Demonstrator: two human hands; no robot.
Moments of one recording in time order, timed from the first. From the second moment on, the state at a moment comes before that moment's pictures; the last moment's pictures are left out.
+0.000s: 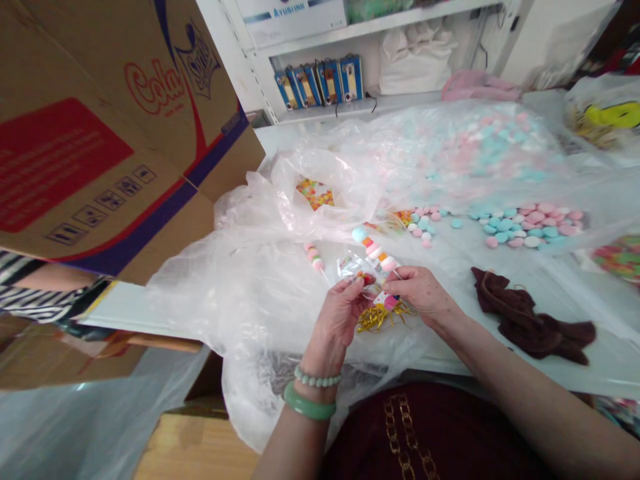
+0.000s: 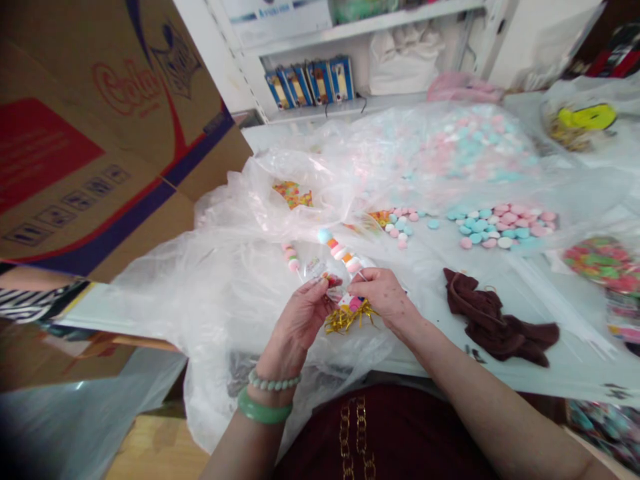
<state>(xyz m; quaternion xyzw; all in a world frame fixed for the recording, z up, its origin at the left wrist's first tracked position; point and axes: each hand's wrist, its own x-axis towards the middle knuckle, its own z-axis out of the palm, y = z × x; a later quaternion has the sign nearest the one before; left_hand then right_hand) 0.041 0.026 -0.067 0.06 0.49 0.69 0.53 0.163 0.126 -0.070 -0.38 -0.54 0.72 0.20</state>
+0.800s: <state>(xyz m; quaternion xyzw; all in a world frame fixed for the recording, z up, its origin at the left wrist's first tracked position) 0.068 0.058 -0.073 0.02 0.50 0.76 0.41 0.168 0.116 -0.088 -0.33 -0.46 0.79 0.24</state>
